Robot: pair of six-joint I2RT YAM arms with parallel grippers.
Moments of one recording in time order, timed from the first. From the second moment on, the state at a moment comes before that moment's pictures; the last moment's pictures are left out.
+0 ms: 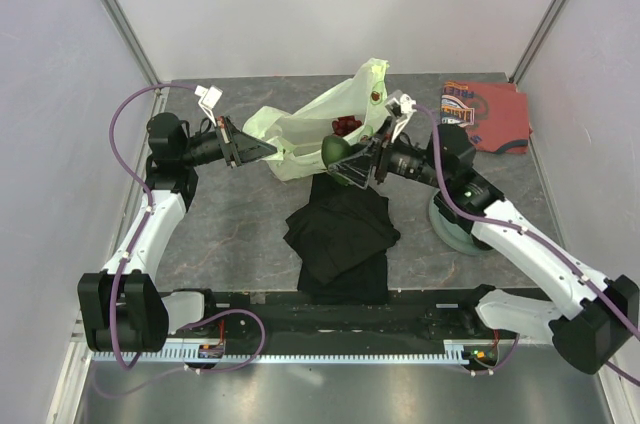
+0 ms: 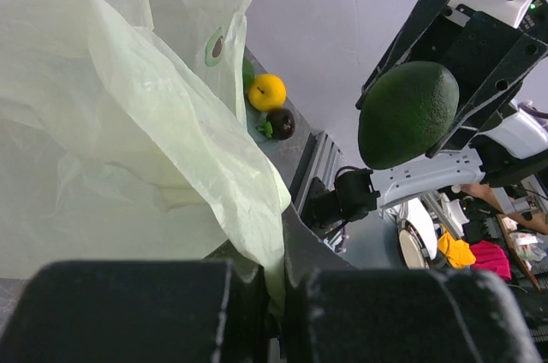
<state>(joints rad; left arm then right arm) -0.01 1.20 0.86 0.31 1.18 -0.75 0.59 1.10 0.96 0.15 -0.55 0.45</state>
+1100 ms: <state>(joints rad) -0.01 1.20 0.86 0.29 1.18 -0.74 0.76 1.61 1.28 0.03 -0.11 0.09</state>
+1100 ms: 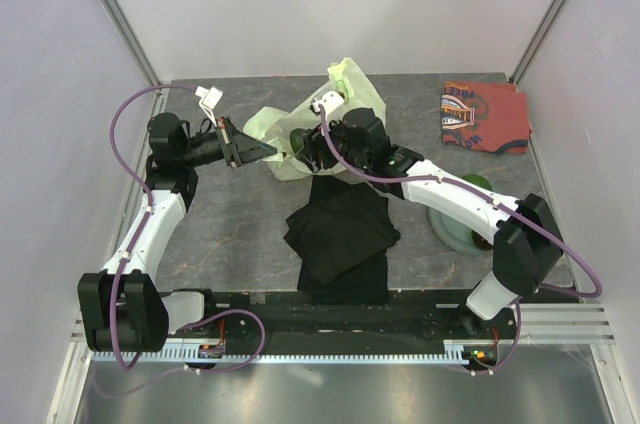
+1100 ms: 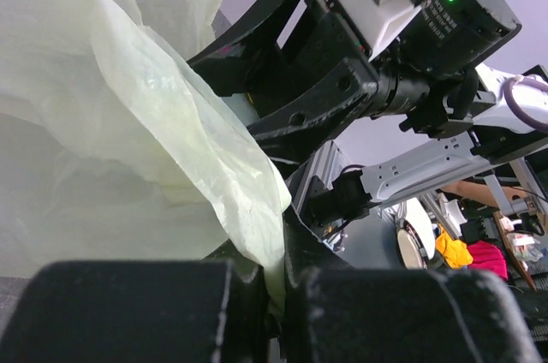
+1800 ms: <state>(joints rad) -0.01 1.20 0.86 0.29 1.18 -0.74 0.77 1.91 1.69 -0.21 0.07 0.10</state>
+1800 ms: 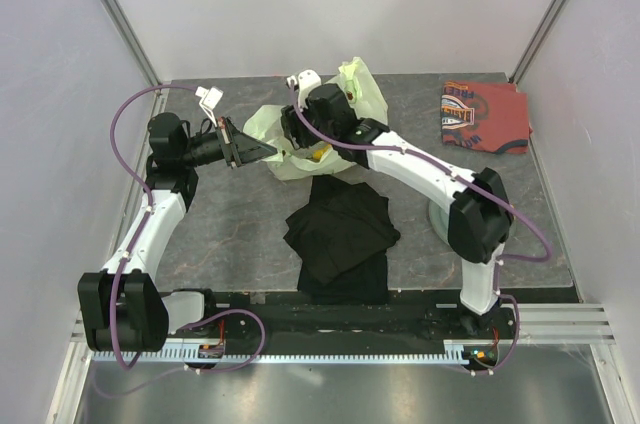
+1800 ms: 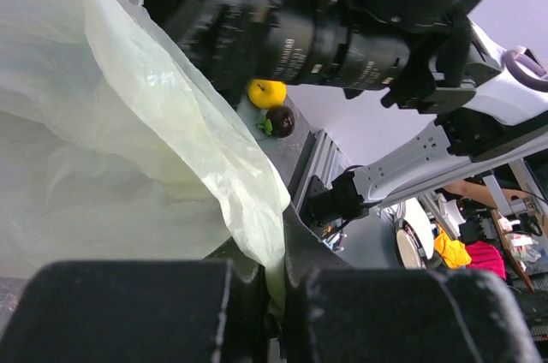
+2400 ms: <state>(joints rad) -0.01 1.20 0.86 0.28 1.18 -0.74 0.75 2.09 1.71 -0.34 0.12 0.17</state>
